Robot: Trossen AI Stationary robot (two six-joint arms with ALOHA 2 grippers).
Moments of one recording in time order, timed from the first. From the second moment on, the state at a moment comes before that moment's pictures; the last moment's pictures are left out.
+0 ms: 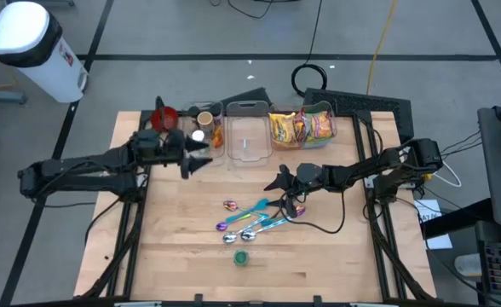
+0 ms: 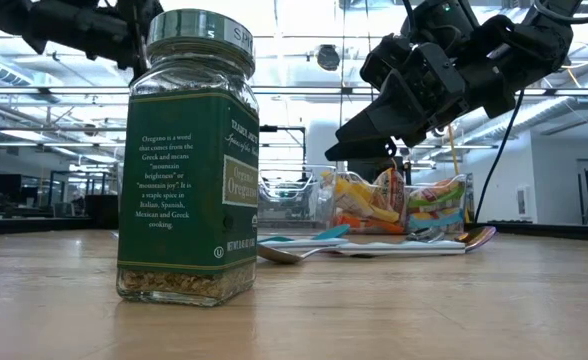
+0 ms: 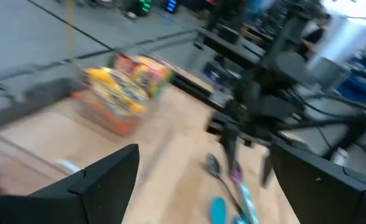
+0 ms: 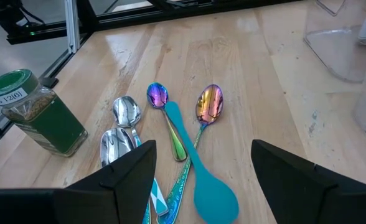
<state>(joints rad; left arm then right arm) 0.32 0.75 0.50 0.08 0.14 -0.41 0.00 1.56 0.59 0.60 -0.19 0.14</state>
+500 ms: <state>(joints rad) -0.23 0.79 0.47 0.17 -0.13 -0.33 0.00 1.56 0.59 0.57 -0.19 0.14</state>
